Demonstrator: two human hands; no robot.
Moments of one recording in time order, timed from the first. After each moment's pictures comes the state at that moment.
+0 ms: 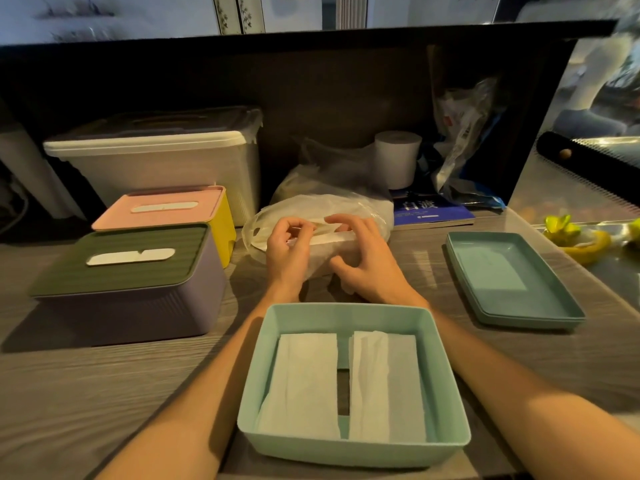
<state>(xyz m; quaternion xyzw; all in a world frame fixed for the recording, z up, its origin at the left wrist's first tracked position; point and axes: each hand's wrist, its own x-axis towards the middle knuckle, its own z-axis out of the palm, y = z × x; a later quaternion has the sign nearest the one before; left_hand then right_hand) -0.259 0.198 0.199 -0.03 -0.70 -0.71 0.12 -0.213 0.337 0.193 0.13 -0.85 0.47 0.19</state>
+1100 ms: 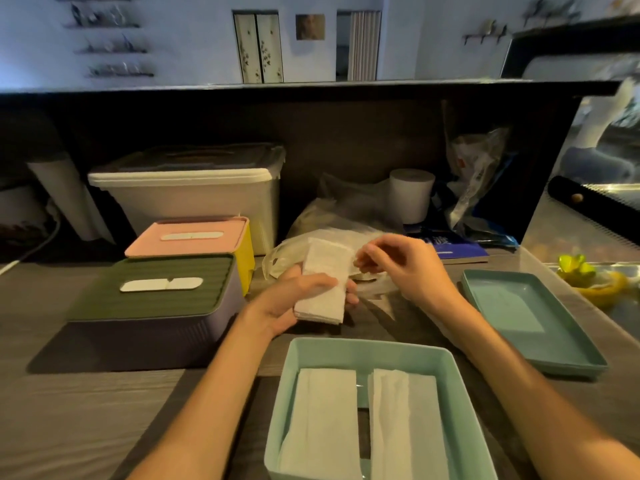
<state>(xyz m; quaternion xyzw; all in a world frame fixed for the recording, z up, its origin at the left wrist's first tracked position) -0.249 0.151 0.228 -0.14 -0.61 -0.74 -0.26 -0.220 0.363 0.242 0.12 -0.86 0.46 0.20</state>
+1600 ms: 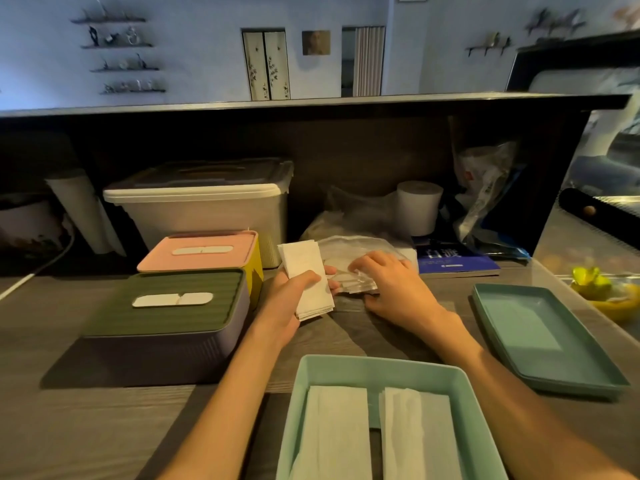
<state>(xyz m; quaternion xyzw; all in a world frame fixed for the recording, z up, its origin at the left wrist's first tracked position) -0.258 0.153 0.230 -0.05 -0.59 -0.80 -0.08 -0.259 0.353 0.213 0.15 -0.96 0.12 0.20</state>
